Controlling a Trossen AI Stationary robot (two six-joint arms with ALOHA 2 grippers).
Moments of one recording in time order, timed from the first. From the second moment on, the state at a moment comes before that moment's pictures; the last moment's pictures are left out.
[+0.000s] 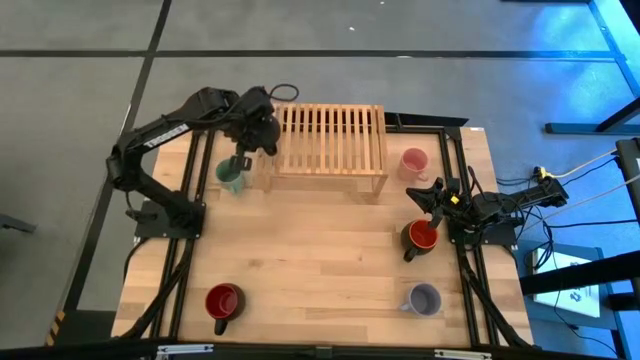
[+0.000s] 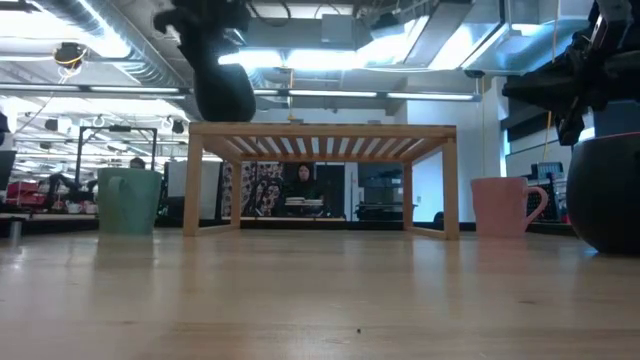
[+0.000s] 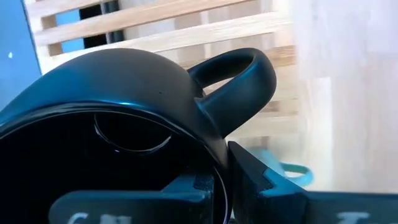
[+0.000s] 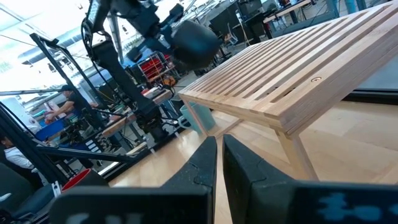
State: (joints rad) left arm 0.53 1.47 1.62 -1.39 -0.11 0.66; right arm 0.33 0.01 0.01 0.06 0.66 0.49
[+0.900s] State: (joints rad) left arm 0.71 1.82 2.07 -1.58 0.01 0.53; right arm 0.33 0.01 0.01 0.06 0.66 0.49
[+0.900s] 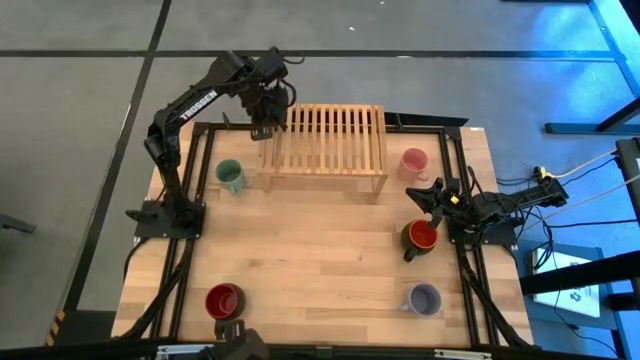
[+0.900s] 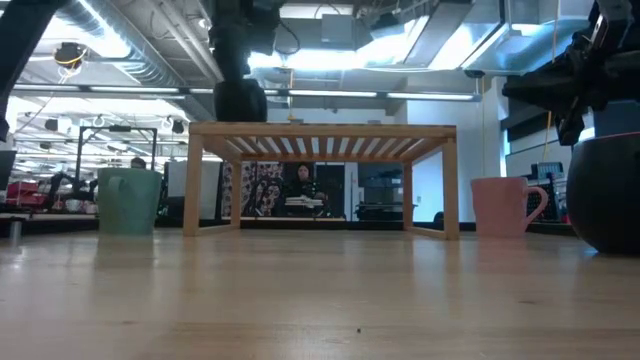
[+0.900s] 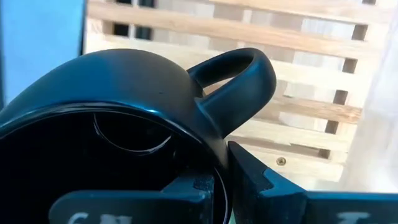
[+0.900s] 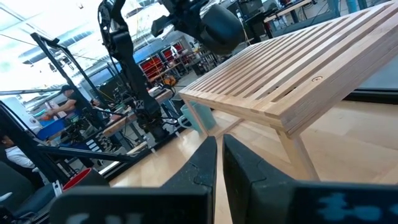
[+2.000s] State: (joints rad) left arm 0.73 1.85 2.07 -1.53 0.08 0.56; right arm 0.33 0.01 0.01 0.06 0.64 0.49
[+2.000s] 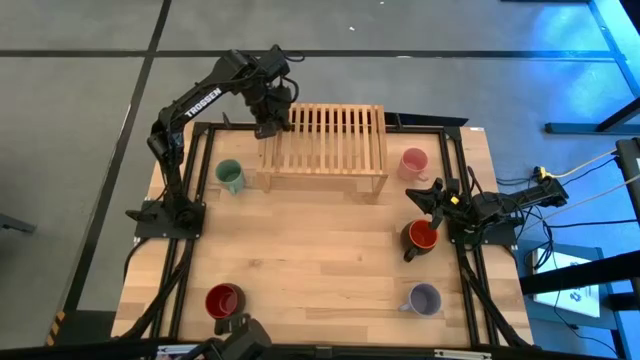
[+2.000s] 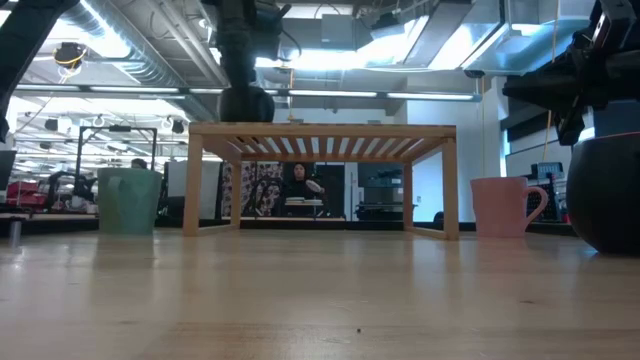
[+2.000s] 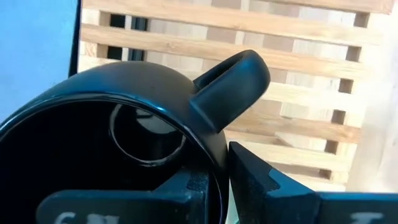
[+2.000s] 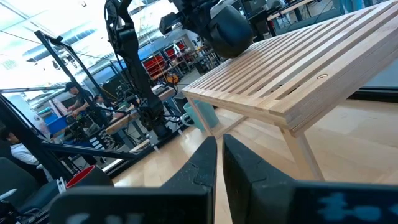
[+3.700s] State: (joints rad) left arm 0.59 1.83 2.27 -1.42 -0.07 -0.10; right arm 0.33 0.01 0.01 0.06 0.64 0.49
